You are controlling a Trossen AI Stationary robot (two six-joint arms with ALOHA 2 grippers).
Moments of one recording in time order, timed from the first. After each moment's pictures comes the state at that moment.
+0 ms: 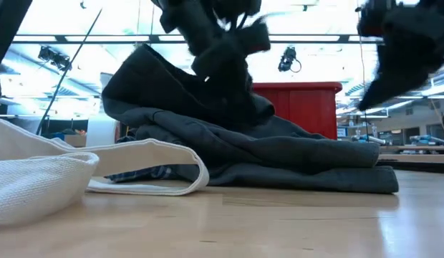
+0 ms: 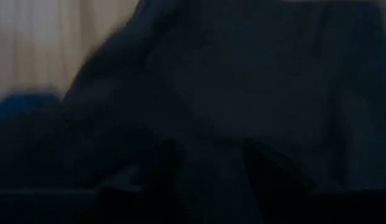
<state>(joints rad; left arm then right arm) -0.06 1.92 1.43 -0.42 -0.04 0.21 0.58 1.33 0.76 -0.63 0.71 1.08</state>
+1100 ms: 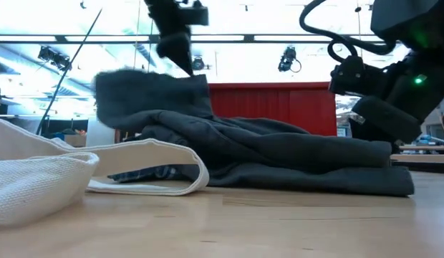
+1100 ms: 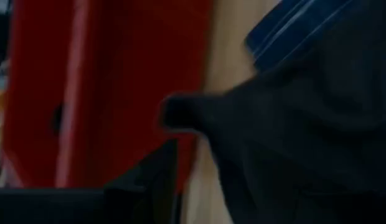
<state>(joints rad) 0.14 1.53 1.43 -0.85 -0.64 0.34 0.51 1.71 0.73 -0.35 0.58 1.03</state>
